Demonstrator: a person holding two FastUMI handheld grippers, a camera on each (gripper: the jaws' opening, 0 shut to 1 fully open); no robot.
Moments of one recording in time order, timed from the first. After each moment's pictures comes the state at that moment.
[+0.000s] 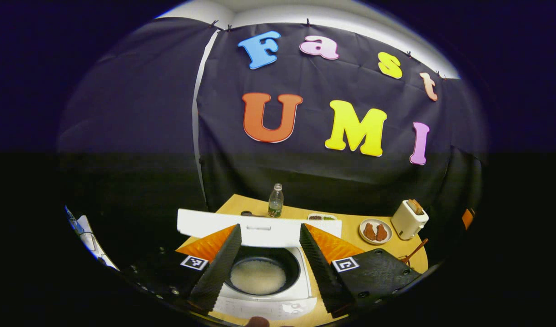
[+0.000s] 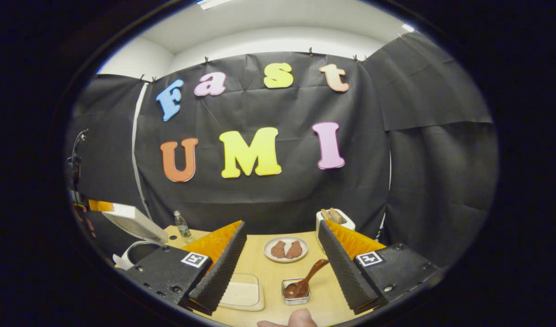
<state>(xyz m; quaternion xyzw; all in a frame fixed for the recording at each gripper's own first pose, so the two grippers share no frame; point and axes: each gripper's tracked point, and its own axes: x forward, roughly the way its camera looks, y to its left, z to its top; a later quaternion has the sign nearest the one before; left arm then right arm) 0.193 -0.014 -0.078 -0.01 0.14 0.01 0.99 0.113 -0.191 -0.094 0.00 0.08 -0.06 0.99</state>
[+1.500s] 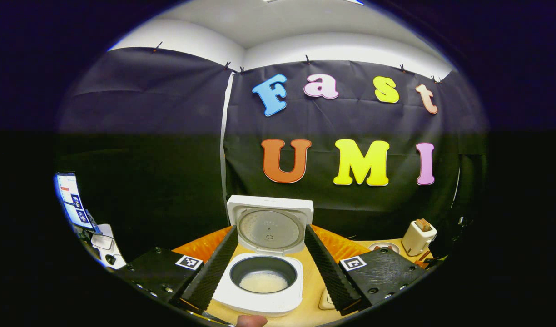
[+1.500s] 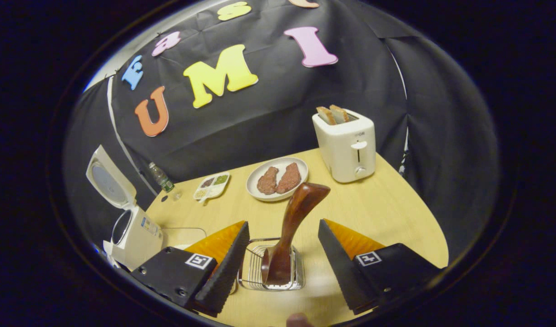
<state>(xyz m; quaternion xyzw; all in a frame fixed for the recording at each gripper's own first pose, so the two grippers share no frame) 0.098 -0.041 -0.028 0.02 0.03 0.11 0.99 0.199 -0.282 -0.375 0.14 0.32 -0.02 0.94</state>
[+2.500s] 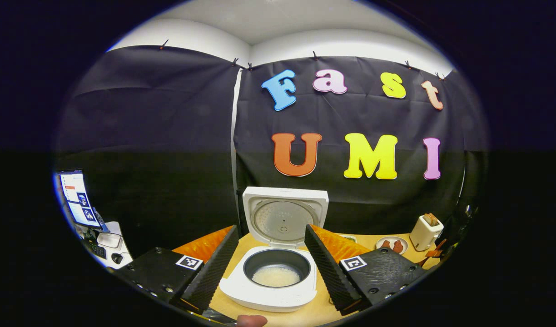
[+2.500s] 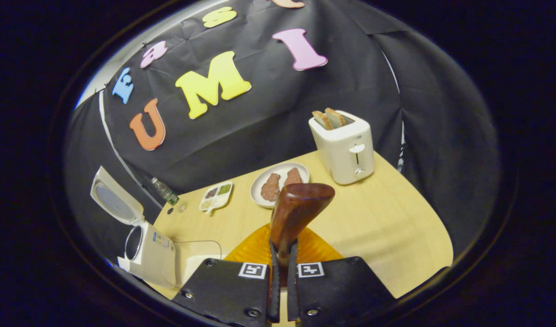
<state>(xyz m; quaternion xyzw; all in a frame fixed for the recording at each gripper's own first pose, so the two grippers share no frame) 0.082 -0.017 -0.046 0.02 0.04 0.11 0.99 0.193 -0.273 -0.311 0.16 0.30 -0.04 0.94</state>
